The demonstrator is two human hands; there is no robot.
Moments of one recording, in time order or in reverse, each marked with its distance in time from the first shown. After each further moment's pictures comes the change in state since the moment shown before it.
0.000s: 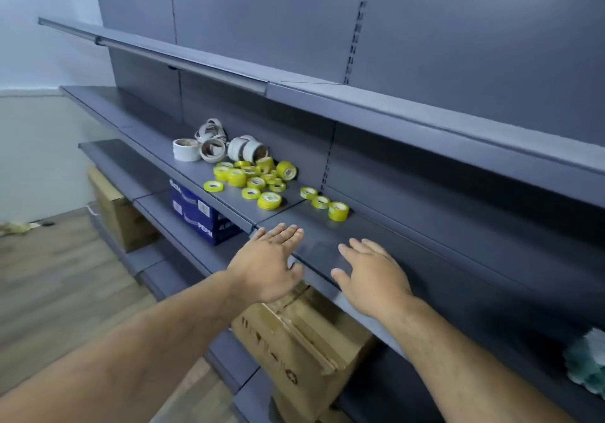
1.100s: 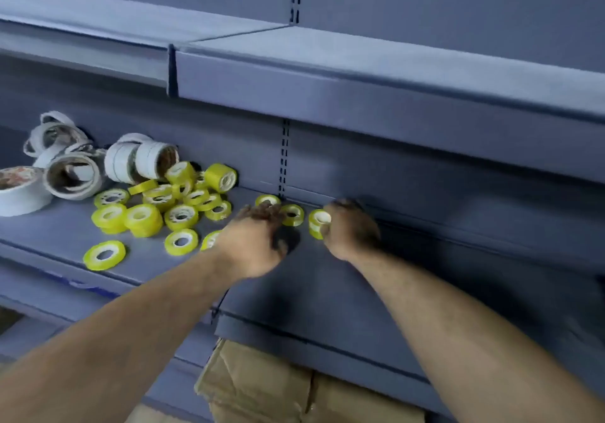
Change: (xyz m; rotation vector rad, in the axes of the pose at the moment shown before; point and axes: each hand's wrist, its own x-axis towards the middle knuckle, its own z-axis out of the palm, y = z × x) left_hand 0.269 -0.118 0.025 0.050 -0.100 0.372; right_hand 0.268 0.031 0.060 0.006 0.093 0.441
